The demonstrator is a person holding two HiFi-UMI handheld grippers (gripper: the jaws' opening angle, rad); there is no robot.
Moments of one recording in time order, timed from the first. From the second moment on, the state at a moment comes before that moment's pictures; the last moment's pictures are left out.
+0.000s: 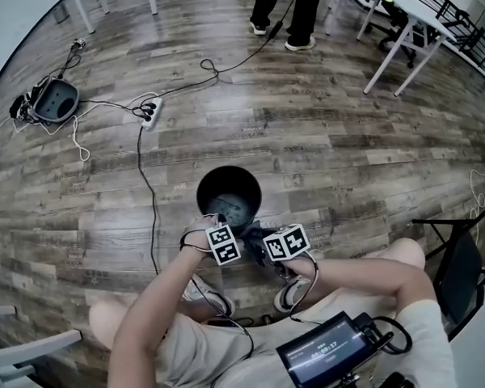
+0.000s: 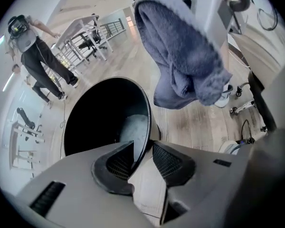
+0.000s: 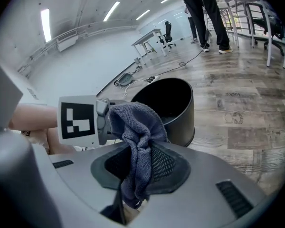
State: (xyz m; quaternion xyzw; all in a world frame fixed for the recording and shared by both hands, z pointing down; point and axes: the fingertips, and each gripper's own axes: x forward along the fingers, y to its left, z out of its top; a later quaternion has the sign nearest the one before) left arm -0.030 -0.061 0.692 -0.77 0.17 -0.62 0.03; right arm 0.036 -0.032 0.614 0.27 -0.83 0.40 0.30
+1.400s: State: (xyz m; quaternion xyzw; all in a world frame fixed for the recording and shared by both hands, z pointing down) left arm -0.018 -0.054 0.686 -0.79 0.15 -0.59 0.06; right arm 0.007 -0.056 0.781 0.28 -0.80 0.40 0.35
